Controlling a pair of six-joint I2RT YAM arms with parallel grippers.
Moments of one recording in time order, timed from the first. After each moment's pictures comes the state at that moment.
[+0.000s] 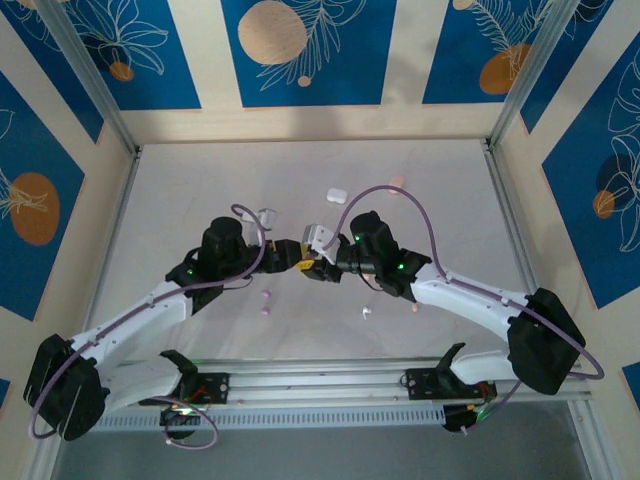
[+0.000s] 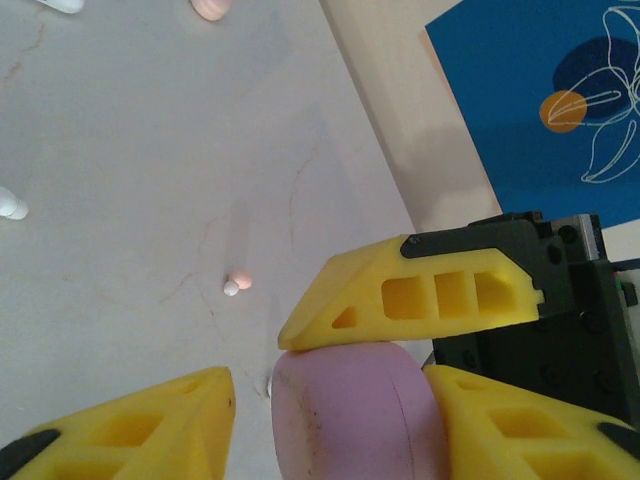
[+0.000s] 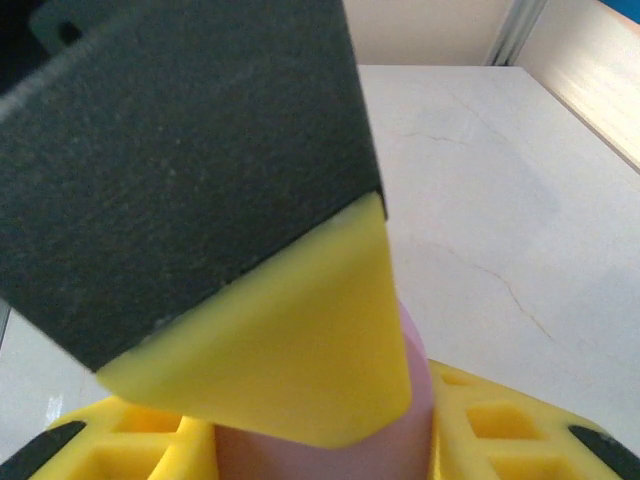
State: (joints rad) left arm -0.62 1.09 0.69 0.00 0.47 -0.76; right arm 0.79 1.30 0.80 0.07 -0.41 -0.35
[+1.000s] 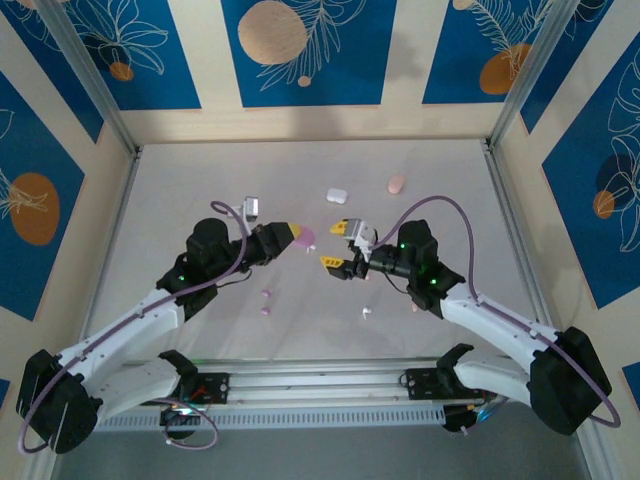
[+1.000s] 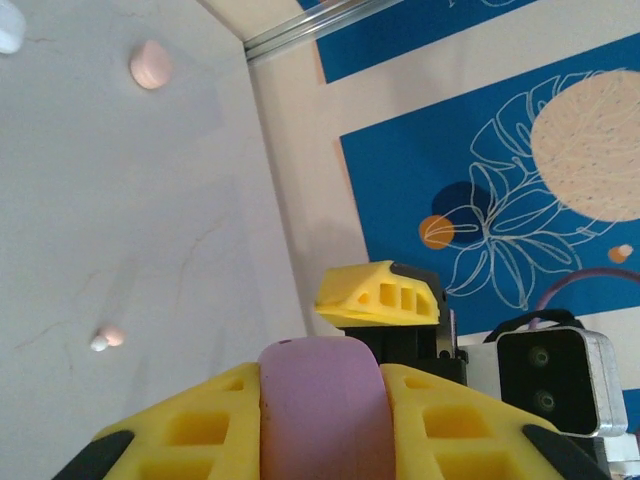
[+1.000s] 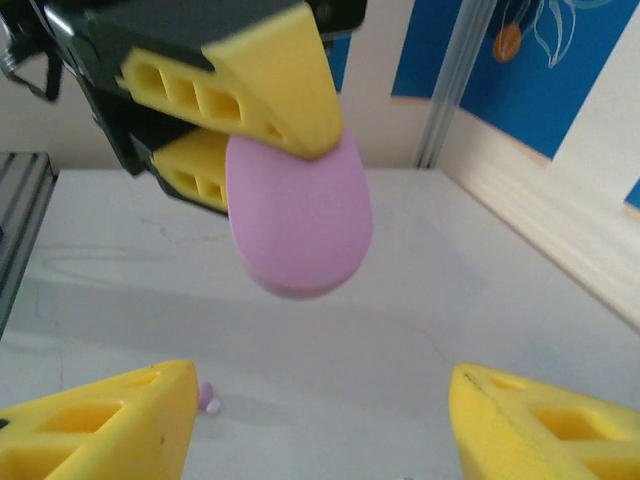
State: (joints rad) left arm -0.63 1.01 0.68 0.18 0.40 -1.15; right arm 0.61 1.08 0.58 0.36 -0.58 -0.27
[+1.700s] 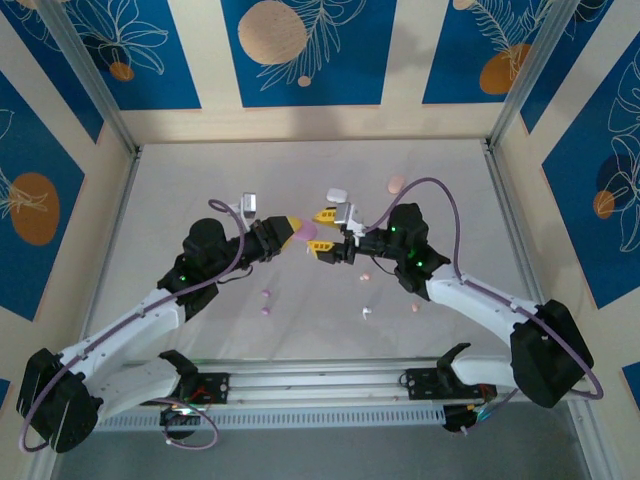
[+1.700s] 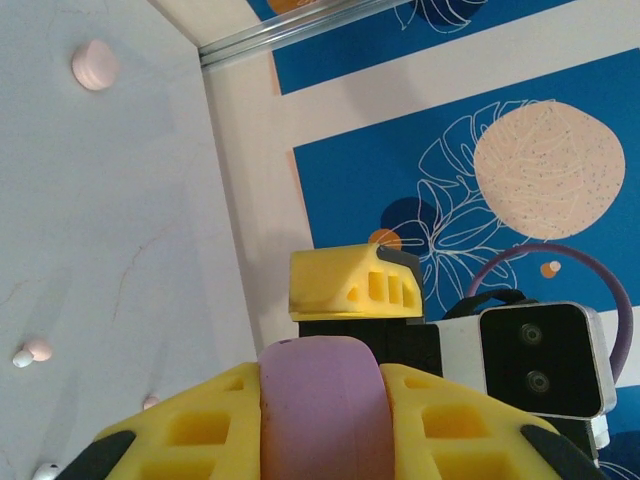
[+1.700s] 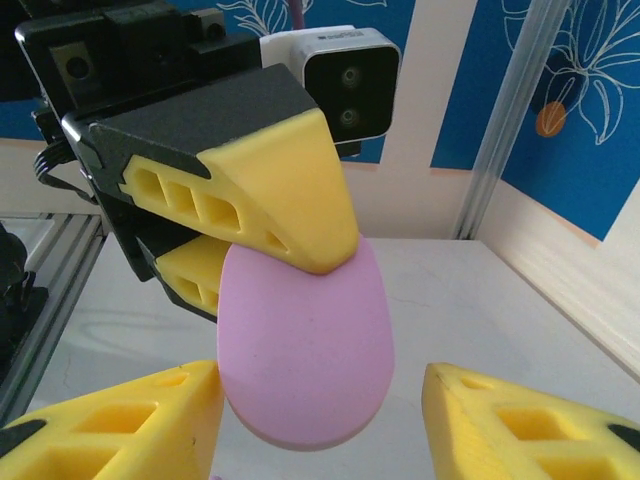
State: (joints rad) left arm -0.63 1.01 0.67 0.28 0.42 -1.24; right arm 0.61 1.24 0.71 0.49 -0.71 -0.19
